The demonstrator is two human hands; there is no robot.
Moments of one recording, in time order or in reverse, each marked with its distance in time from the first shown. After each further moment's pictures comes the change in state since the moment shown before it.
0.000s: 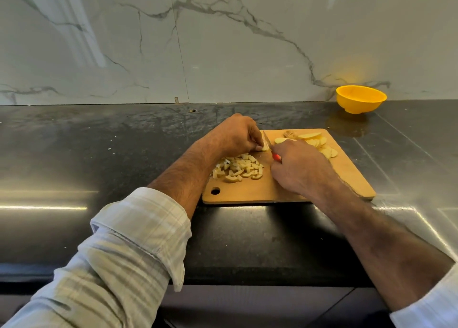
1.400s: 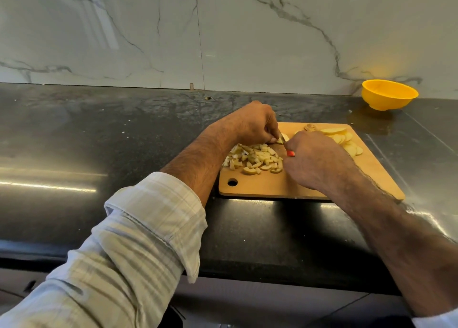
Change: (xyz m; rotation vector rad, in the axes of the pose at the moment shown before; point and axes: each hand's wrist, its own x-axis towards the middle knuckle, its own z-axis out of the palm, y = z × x) left_hand -0.001 -0.009 -0.009 0.017 -0.058 0.025; right_hand 0.008 -0.018 0.003 -0.043 -0.038 0.023
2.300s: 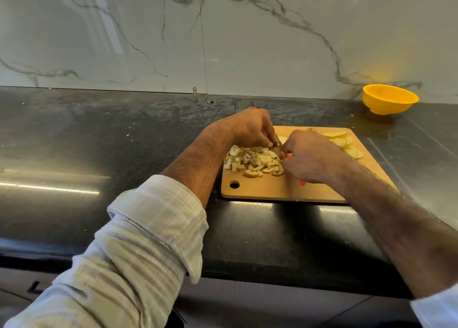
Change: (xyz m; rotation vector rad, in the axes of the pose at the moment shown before) left_hand -0.004 -0.007 -0.005 -0.085 -0.070 -0.086; right_hand 0.010 -0.004 -0.008 -0.011 -0.047 -0.078
